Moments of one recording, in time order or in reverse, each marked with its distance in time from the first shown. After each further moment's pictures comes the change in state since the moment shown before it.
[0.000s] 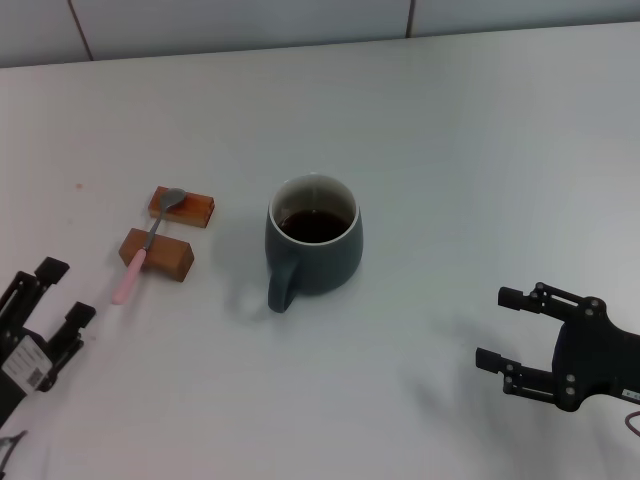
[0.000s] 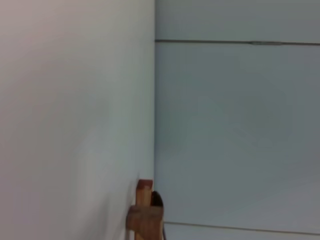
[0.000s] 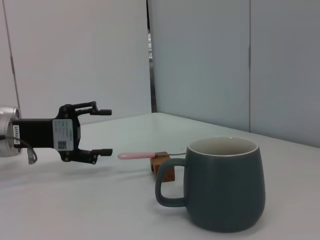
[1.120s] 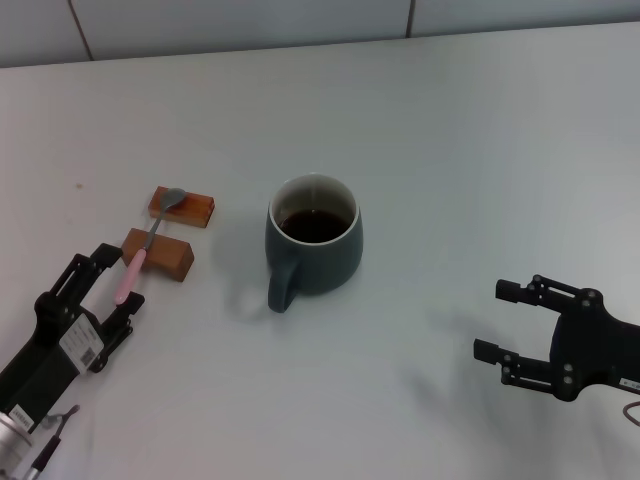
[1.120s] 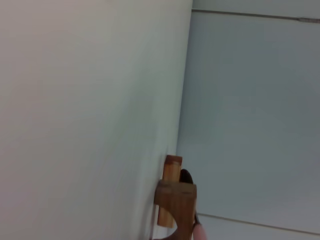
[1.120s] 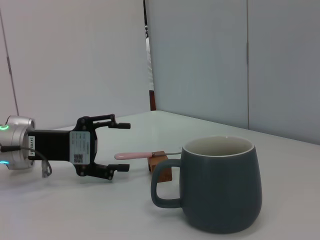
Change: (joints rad) left arm -0.101 -0.009 -0.012 -0.122 -0.009 -0.105 0.023; right arm 0.020 0.000 -0.004 -0.012 -0.002 0.010 0.041
